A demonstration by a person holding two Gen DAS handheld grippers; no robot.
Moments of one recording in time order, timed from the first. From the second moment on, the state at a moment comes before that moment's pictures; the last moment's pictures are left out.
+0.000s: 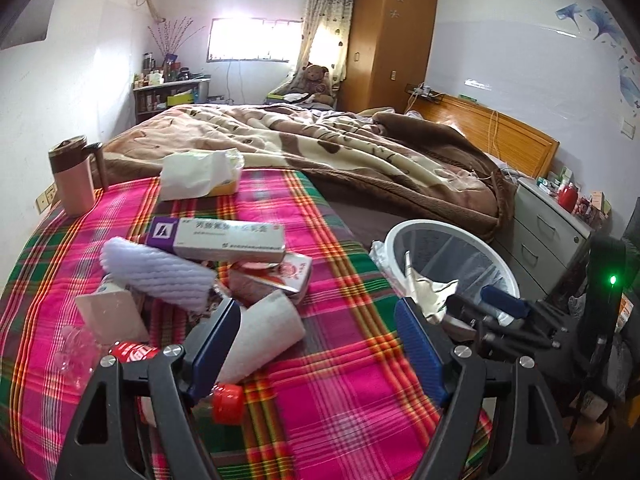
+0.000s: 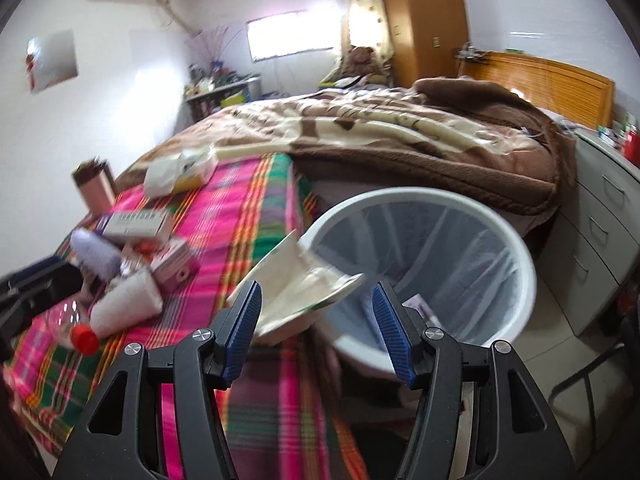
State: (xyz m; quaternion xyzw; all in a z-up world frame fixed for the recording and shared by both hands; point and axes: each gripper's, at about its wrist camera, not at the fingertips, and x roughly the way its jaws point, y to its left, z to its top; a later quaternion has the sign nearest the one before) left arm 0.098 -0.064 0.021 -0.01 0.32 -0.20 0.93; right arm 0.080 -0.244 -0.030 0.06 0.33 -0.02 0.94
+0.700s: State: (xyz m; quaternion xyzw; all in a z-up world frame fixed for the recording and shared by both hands) left arm 0.087 0.022 -0.003 -0.04 0.35 -0.10 0.93; right arm 0.099 -0.269 -0.022 0.04 0.31 -0.14 0.94
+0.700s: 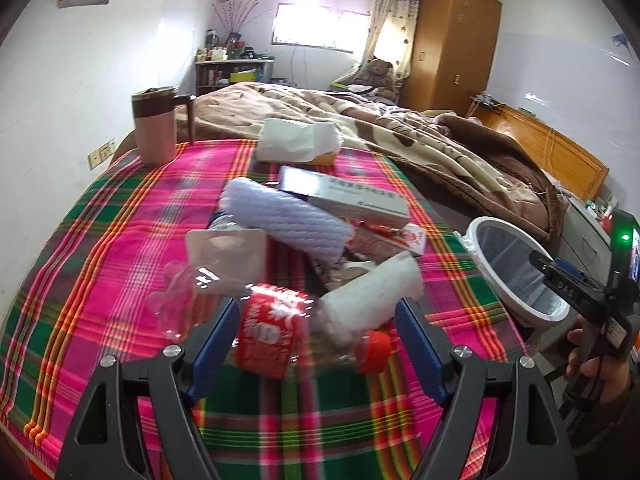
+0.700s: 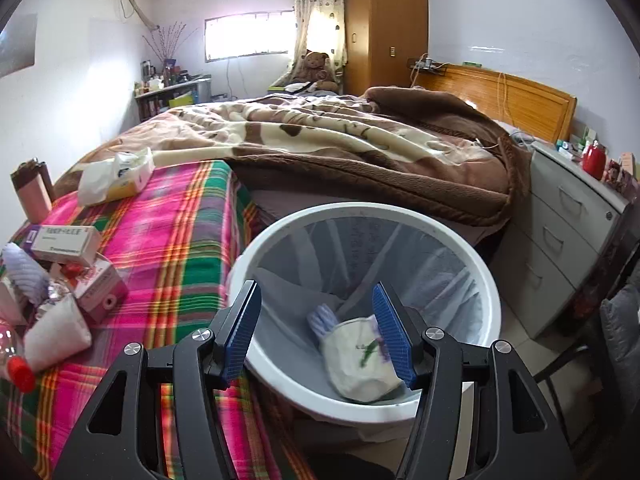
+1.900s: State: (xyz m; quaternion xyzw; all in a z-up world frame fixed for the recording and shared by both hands) left arm 0.142 0.085 -0.042 -0.22 0.43 -0.05 0.87; right arm 0.219 -0.096 -0.017 -0.12 0.35 0.23 0.90
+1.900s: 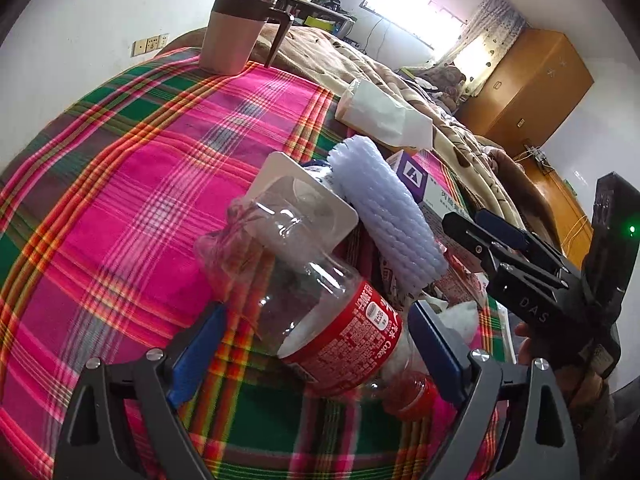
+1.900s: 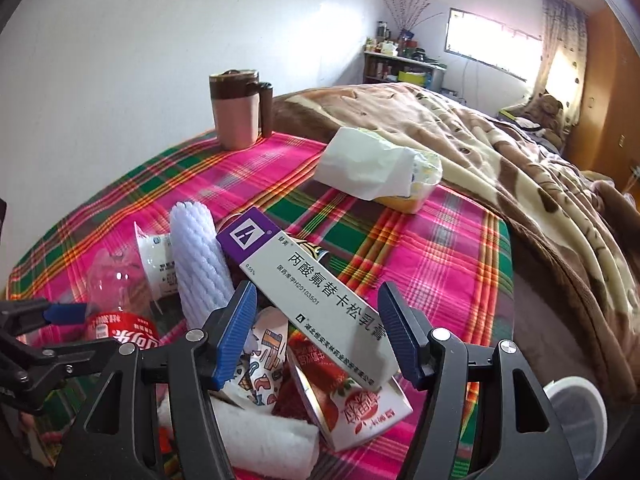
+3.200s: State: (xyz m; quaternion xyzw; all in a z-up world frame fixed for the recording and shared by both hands) left arm 0.137 0.125 -0.050 -0.21 0.44 -0.01 0.87; right arm 0.184 -0.092 -0.025 -0.04 0.39 0.22 0.89
